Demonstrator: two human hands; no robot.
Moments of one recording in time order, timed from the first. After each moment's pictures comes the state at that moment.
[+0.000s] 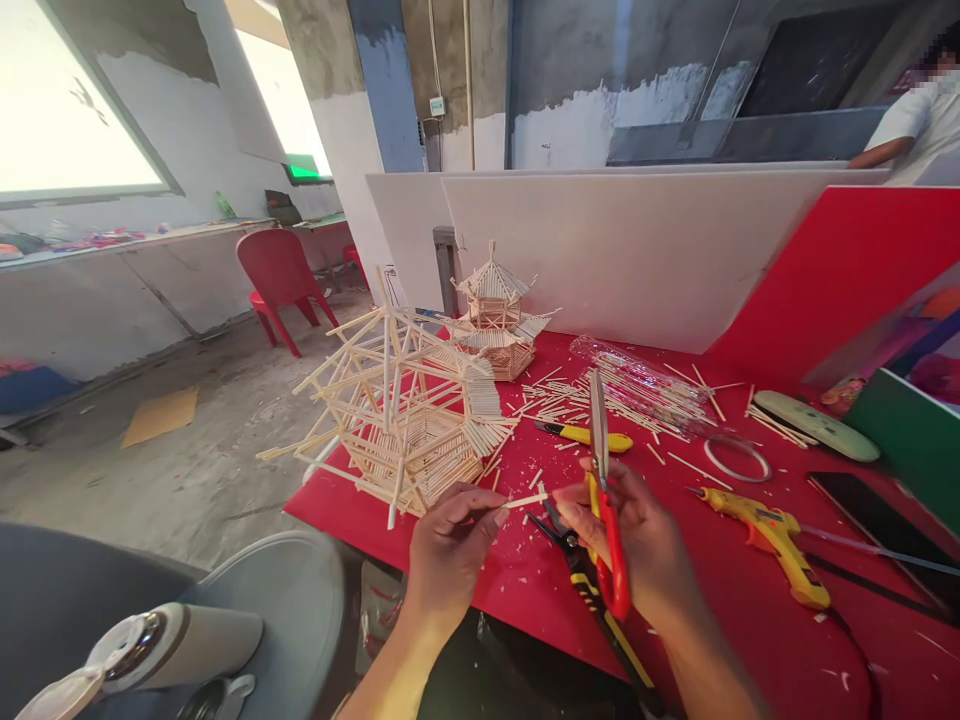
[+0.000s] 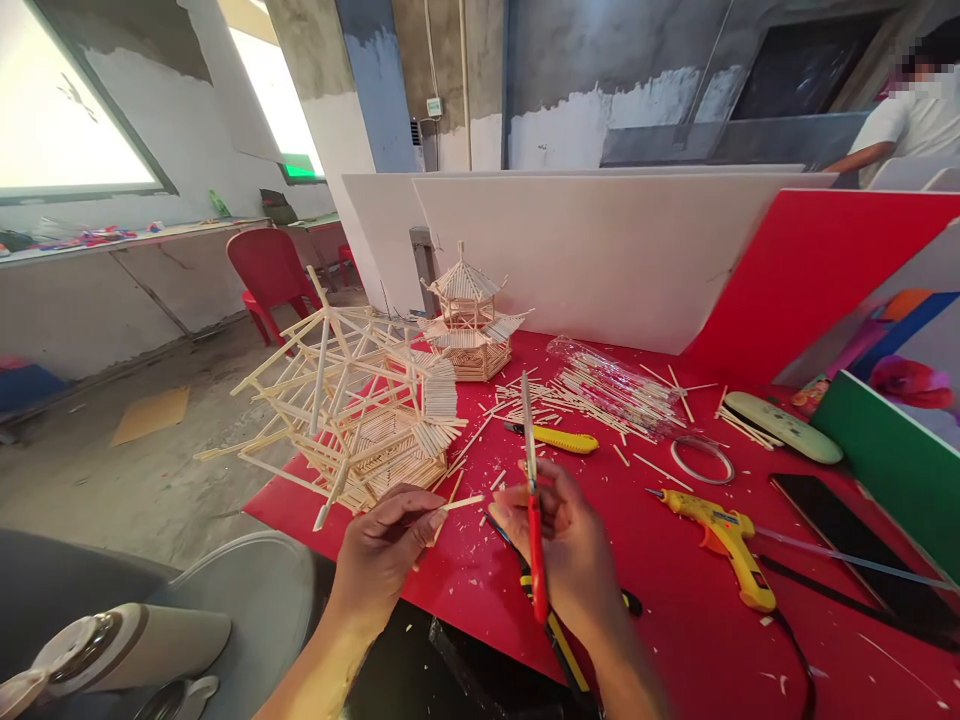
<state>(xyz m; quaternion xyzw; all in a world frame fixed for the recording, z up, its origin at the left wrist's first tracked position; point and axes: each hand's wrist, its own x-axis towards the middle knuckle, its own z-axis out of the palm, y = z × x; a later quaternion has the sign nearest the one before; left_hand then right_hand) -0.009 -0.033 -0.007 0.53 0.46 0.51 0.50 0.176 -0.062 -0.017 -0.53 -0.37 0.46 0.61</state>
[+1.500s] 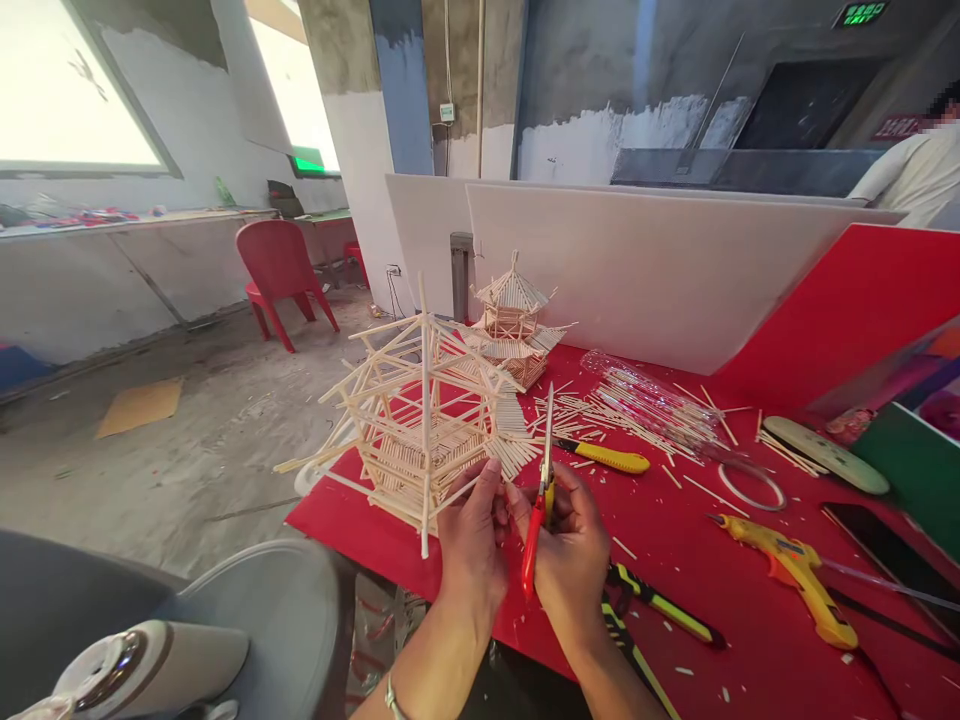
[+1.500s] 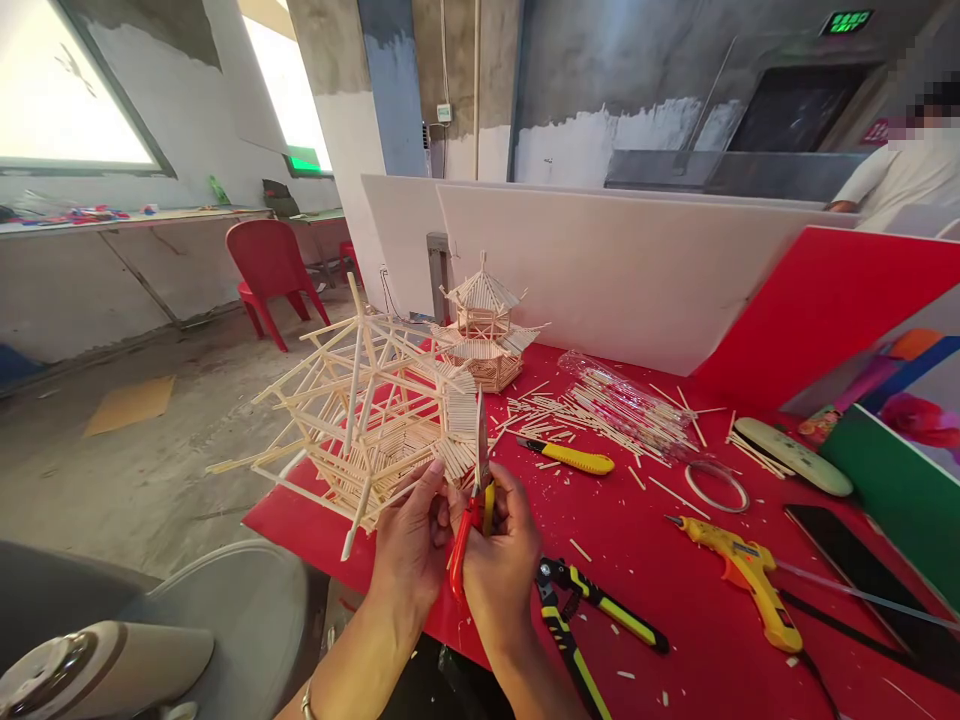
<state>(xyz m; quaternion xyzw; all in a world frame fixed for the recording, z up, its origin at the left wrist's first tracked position) 0.012 0.007 -0.012 0.17 0.42 0.60 0.66 0.078 -0.022 -0.038 -0.52 -0.36 0.35 0.70</state>
